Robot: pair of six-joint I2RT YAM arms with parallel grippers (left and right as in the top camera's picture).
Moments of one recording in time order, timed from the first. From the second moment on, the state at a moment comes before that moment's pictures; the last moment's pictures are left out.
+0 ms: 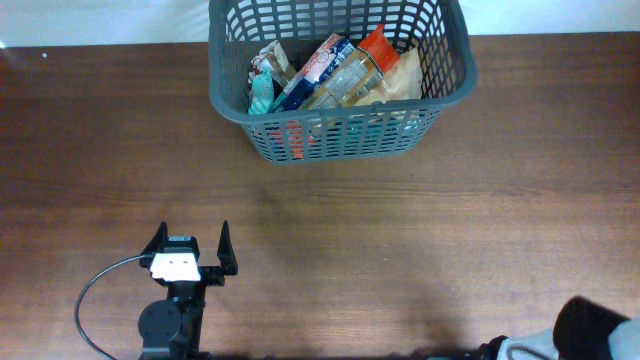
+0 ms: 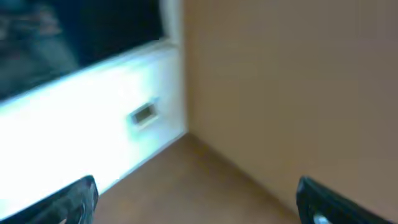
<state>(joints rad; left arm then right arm) -0.02 0.02 0.03 -0.12 -0.01 -0.02 -0.45 1.66 2.57 -1.18 0.28 0.14</state>
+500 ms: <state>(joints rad) -0.02 0.02 0.03 -0.12 -0.01 -0.02 -0.14 1.24 1.72 -0.53 0.12 0.14</state>
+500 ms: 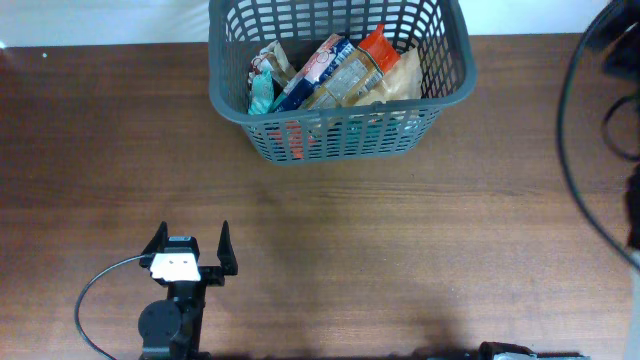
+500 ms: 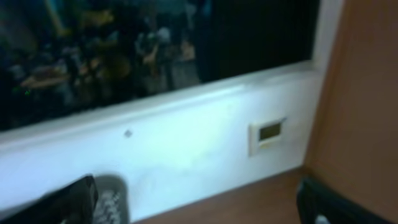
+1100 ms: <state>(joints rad) -0.02 0.01 0.03 -0.12 -0.01 -0.02 -0.06 0.71 0.77 -0.02 0.11 0.23</state>
